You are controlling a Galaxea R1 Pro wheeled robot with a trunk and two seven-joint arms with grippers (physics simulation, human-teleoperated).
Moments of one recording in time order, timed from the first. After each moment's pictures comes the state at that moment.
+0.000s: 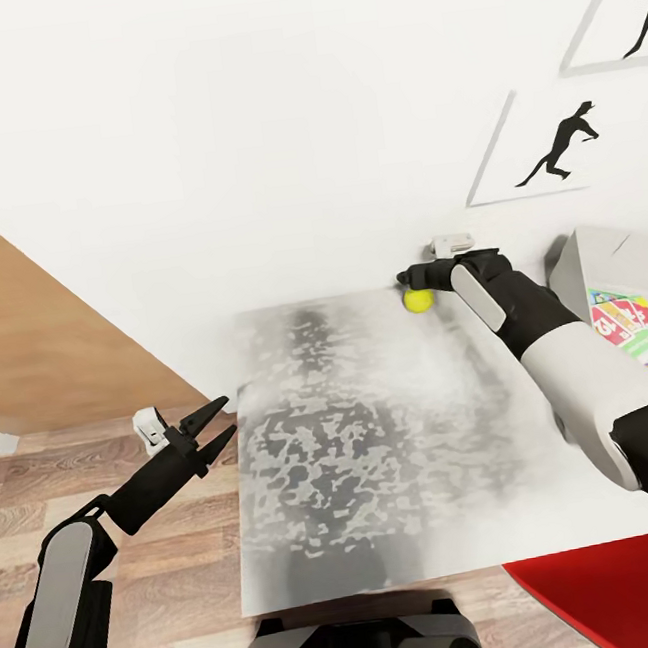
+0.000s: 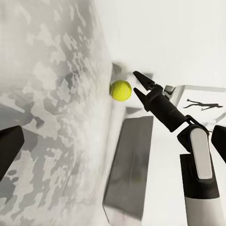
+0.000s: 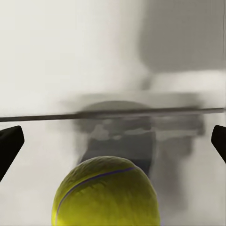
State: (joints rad) left arm -0.38 0.02 0.26 -1.61 1.30 0.97 -0.20; right arm -1.37 -0.12 0.40 -0.72 -0.51 0.63 -0.13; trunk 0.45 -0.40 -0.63
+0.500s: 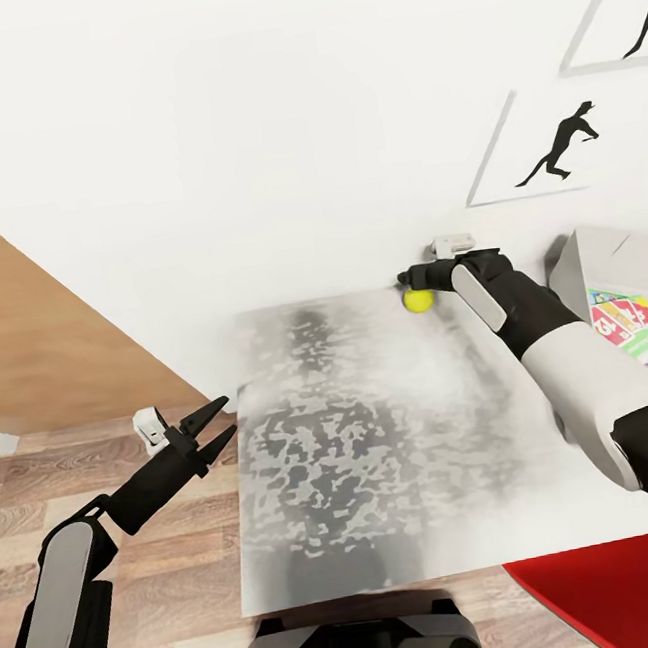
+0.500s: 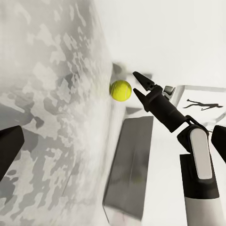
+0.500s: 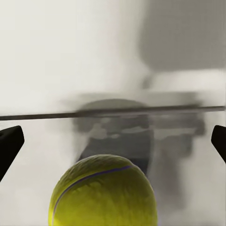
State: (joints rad) left arm -0.38 0.02 0.26 -1.61 1.30 0.97 -0.20; right arm -1.37 -0.13 0.40 -0.72 -0.51 0.63 -0.13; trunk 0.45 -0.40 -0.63
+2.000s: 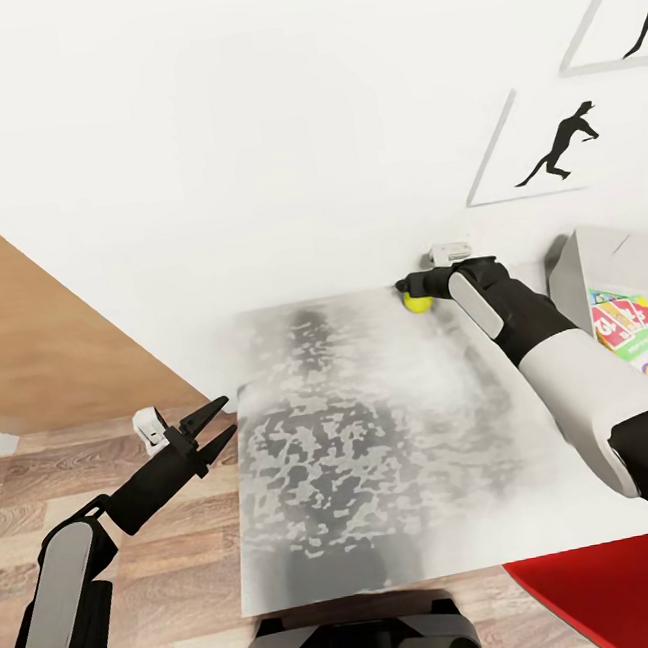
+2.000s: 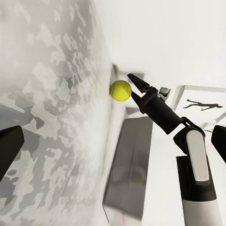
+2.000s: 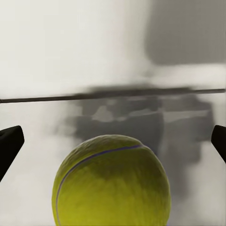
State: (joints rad) left arm -0.38 0.02 0.27 -1.61 1.30 0.97 -0.20; right arm -1.35 -0.12 0.40 -0.72 -0.51 0.63 -0.14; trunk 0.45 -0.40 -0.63
